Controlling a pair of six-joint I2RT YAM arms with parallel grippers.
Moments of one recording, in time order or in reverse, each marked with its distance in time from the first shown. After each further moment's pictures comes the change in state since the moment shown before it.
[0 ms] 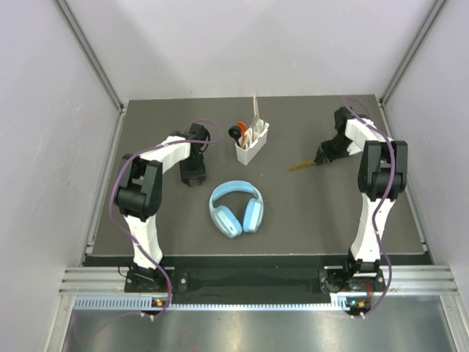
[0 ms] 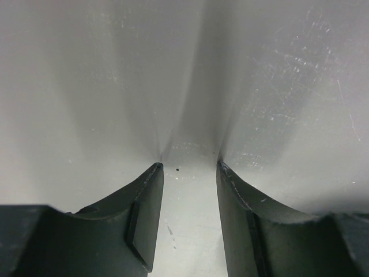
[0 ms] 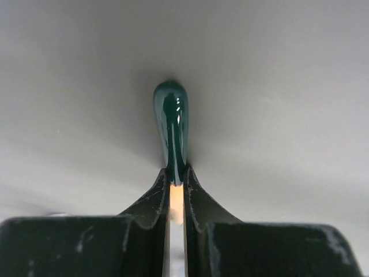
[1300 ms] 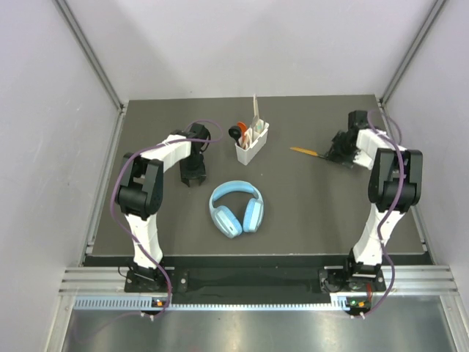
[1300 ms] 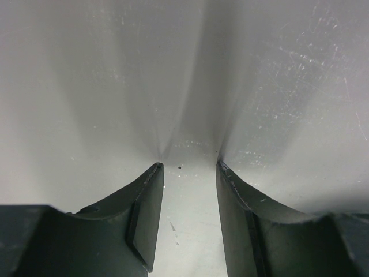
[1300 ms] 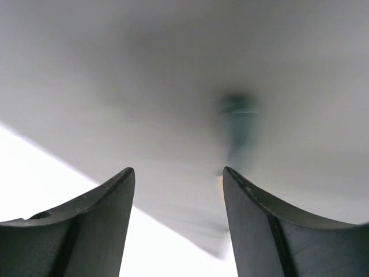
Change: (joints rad) left arm 0.000 0.017 0.028 -0.039 -0.002 0.007; right arm -0.079 -0.200 -0.305 0.380 0.064 0.792
